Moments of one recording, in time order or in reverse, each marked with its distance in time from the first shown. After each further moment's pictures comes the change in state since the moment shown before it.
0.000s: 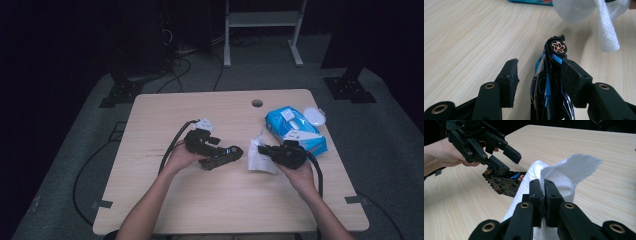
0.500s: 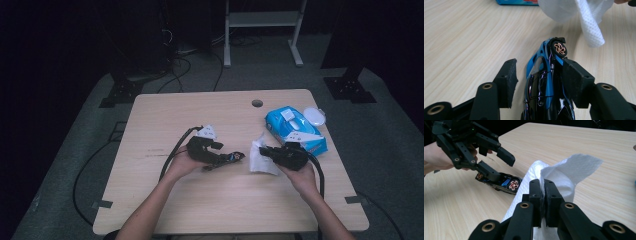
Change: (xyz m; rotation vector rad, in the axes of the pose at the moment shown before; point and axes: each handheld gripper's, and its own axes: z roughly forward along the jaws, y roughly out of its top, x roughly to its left) left arm -0.023 -0.006 0.003 -0.018 -0.012 0.056; right arm -0.001 -0.004 -0.003 0.010 -0.005 -0.008
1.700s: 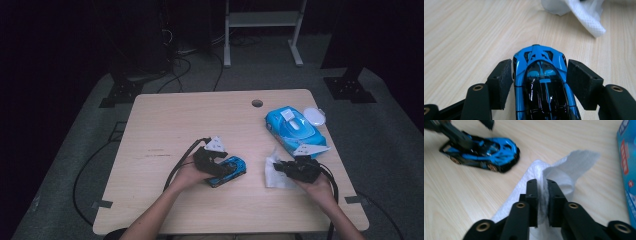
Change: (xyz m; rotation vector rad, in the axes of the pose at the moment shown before) left arm -0.026 -0.010 0.018 0.021 0.011 0.033; right arm -0.018 -0.042 -0.024 0.197 -0.076 -0.045
